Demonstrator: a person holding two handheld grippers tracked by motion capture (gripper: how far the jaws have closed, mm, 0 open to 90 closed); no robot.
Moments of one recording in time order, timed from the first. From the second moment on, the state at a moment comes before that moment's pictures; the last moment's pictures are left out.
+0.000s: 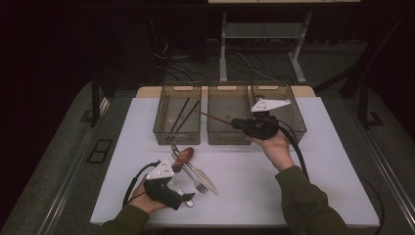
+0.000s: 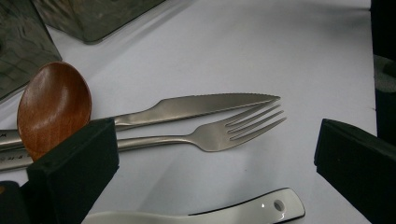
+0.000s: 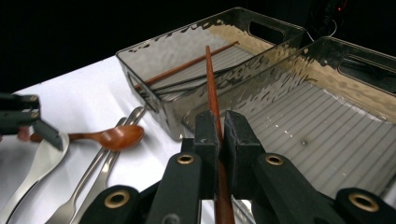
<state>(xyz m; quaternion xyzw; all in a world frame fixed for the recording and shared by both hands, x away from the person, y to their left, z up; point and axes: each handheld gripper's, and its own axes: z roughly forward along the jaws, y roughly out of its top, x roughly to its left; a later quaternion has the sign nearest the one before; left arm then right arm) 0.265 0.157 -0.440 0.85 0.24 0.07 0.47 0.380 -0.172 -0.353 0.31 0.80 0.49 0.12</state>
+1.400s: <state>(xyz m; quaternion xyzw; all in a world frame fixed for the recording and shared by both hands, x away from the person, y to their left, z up) 0.265 0.157 -0.438 0.85 0.23 0.07 0.47 0.470 -0.027 -0.370 0.36 0.83 0.41 0.14</state>
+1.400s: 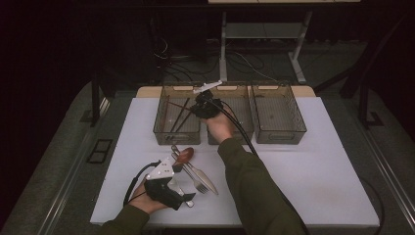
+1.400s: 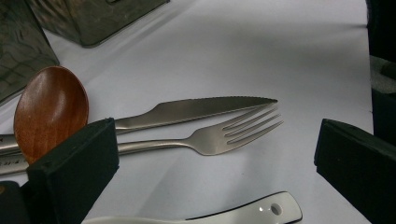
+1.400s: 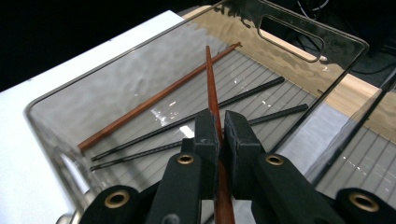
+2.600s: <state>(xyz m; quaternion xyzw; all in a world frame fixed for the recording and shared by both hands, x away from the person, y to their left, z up) 0.265 0.157 -0.437 0.85 0.23 0.07 0.47 0.463 -0.031 -0.361 0.34 0.83 0.43 0.08</state>
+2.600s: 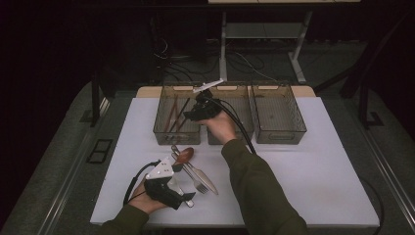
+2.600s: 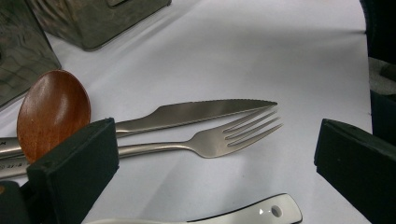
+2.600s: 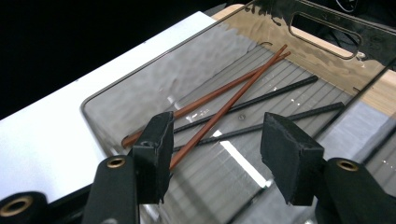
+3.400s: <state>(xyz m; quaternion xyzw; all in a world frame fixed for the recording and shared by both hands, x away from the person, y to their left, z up) 0.265 0.157 -0.439 0.85 0.23 0.07 0.46 0.406 -0.120 -0.358 0.31 0.82 0.47 0.09</state>
